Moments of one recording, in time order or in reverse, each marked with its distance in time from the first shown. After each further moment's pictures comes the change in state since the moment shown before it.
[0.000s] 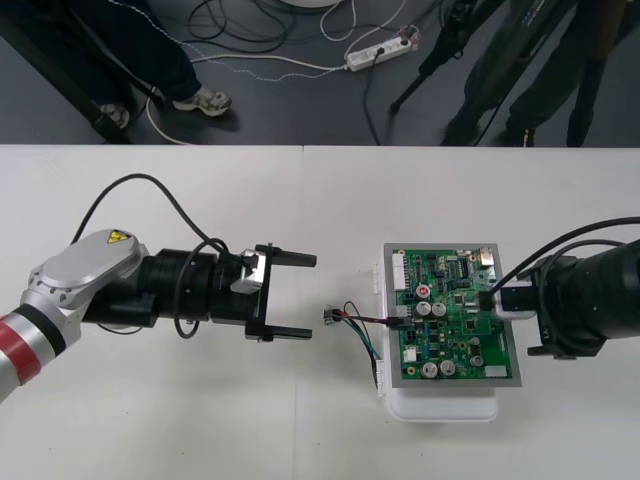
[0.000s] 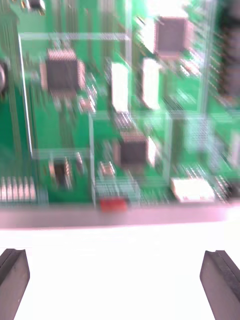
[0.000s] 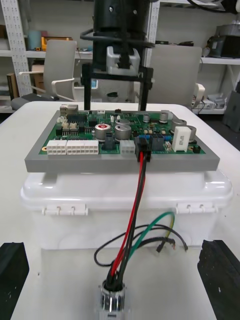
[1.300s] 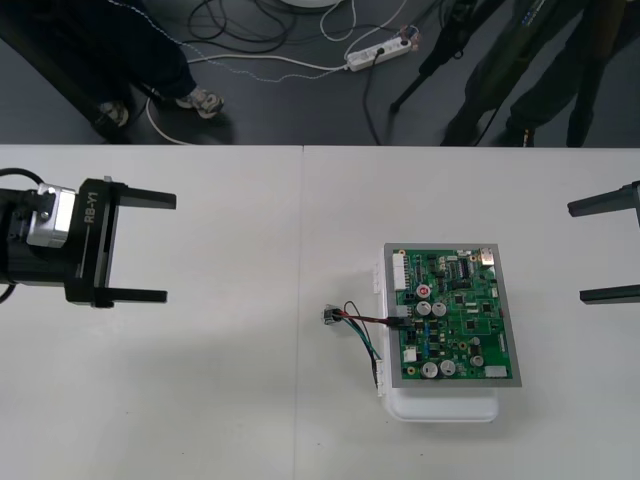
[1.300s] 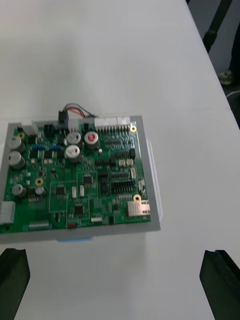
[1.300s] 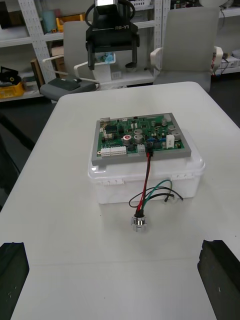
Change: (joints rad) right arm -0.022 -0.132 -0.396 0.273 -0.926 0.000 0.251; left arm 0.327 0.045 0.901 -0.581 -0.423 -0.428 0.548
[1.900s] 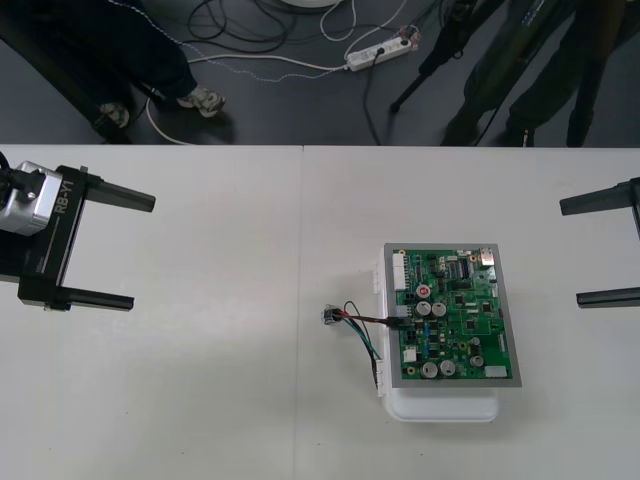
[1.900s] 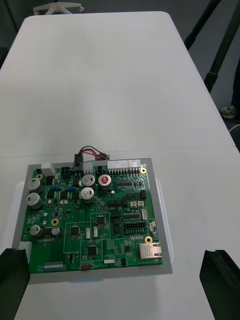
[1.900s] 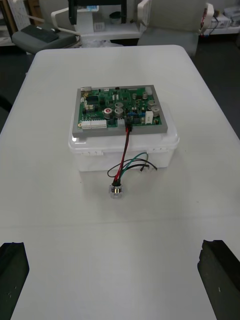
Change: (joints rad) right arm 0.010 0.007 0.000 -0.010 -0.134 0.000 0.000; left arm 0.000 0.172 0.015 -0.177 -0.036 -0.003 0.251
